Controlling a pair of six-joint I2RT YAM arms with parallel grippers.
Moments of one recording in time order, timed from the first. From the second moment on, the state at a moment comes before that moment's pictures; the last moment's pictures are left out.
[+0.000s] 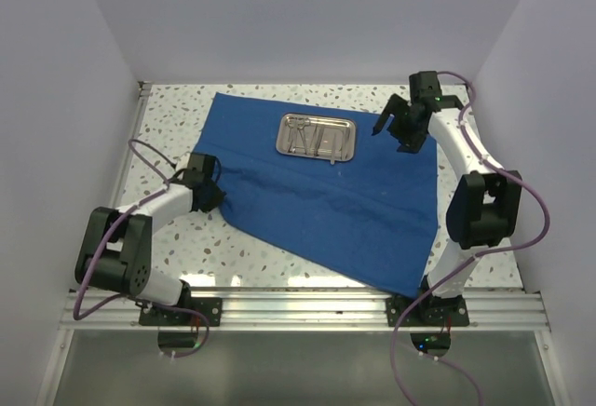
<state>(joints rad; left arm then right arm) -0.20 1.47 0.70 -0.29 -0.18 -0.88 0.09 1.80 1.59 -0.81 -0.07 0.62</state>
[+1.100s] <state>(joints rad) -0.21 0.73 0.84 -1.25 -0.06 -0.96 0.07 1.91 1.65 -0.79 -0.10 0.65</state>
